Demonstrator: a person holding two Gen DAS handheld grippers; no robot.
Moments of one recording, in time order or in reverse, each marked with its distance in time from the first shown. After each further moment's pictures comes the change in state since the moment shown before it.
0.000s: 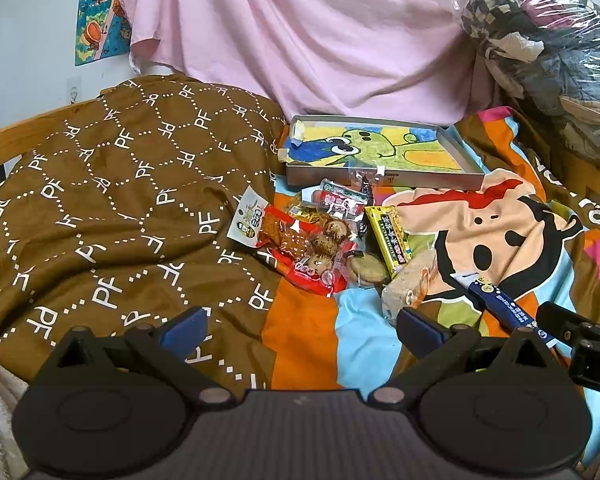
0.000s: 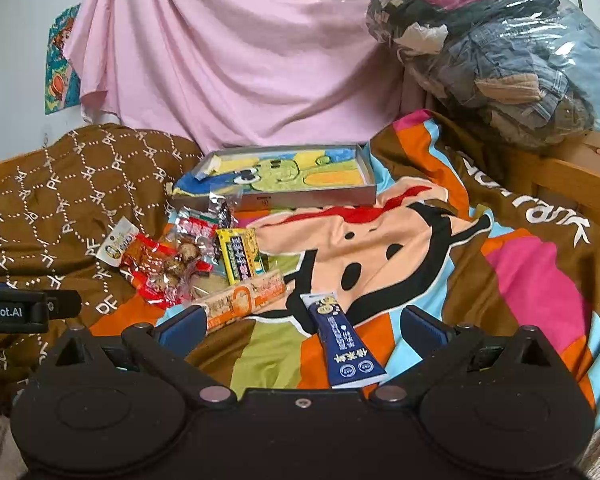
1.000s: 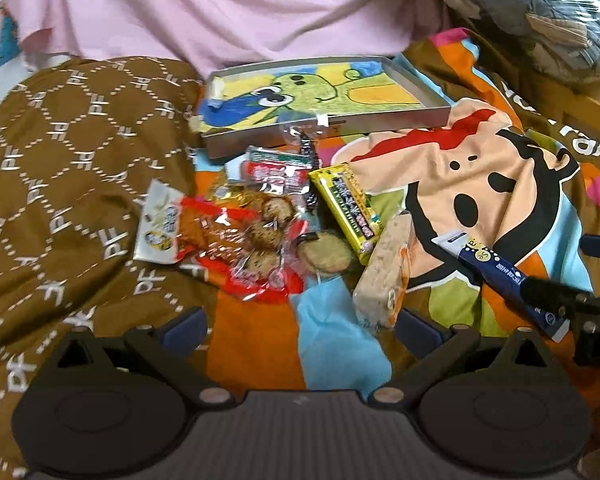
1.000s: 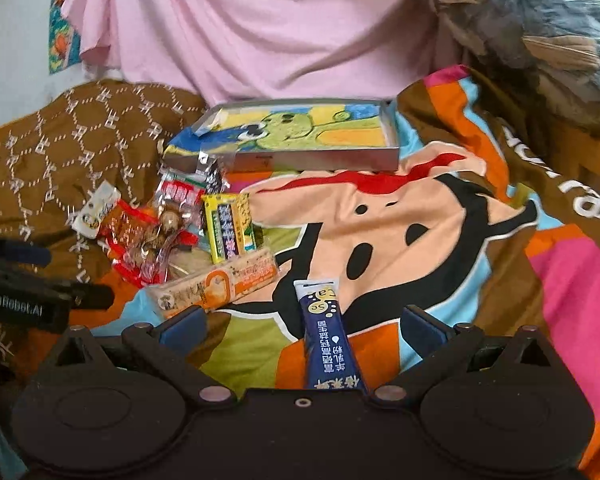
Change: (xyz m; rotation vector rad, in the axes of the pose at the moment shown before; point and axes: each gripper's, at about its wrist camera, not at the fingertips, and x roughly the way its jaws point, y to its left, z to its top) left arm 0.092 -0.027 0.037 0.202 0.173 -0.147; right arm 0.081 -0.027 0.019 -0.070 0.156 0.090
